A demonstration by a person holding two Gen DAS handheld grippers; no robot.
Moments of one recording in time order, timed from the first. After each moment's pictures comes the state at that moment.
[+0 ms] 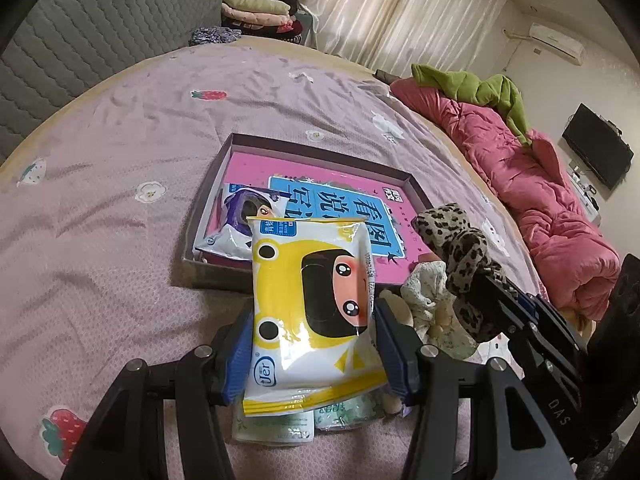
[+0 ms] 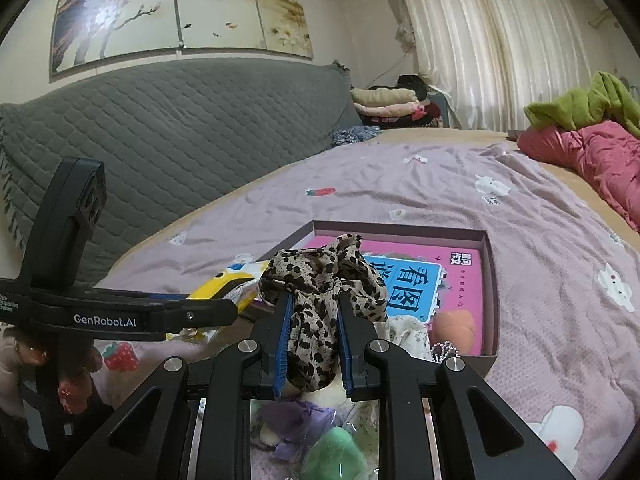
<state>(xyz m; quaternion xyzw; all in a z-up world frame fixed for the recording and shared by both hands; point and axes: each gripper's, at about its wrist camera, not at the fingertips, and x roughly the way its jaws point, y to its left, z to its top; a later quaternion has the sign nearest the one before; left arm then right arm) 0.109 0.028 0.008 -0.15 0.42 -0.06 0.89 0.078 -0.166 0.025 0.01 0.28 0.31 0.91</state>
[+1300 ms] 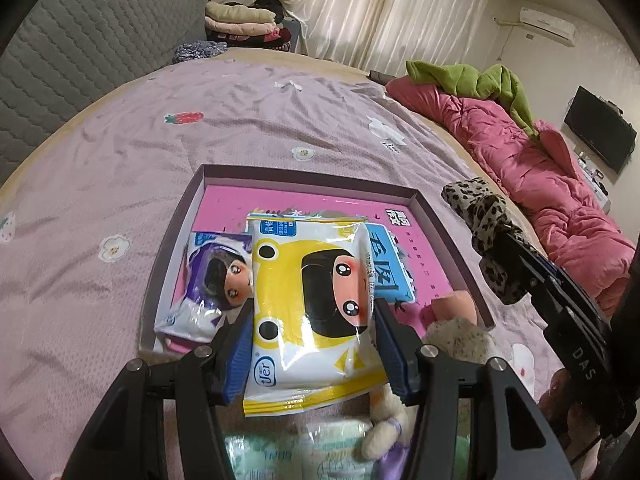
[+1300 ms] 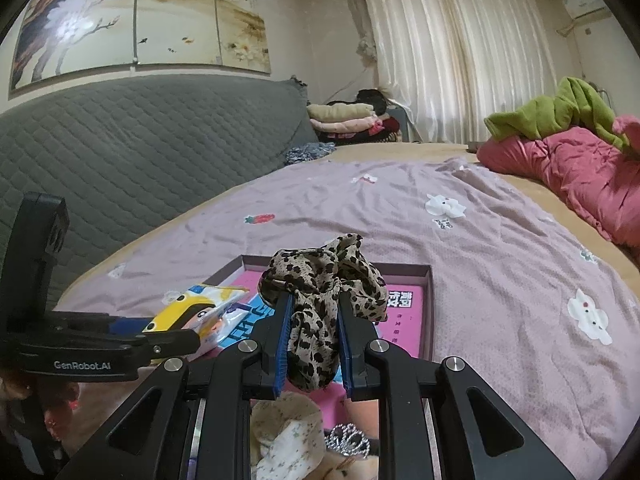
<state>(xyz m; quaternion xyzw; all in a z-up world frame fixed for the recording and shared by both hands) 0.178 0.005 -0.001 -0.11 0.41 -0.06 0.90 0.156 -0.195 0.025 0.01 0.26 0.24 0.94</state>
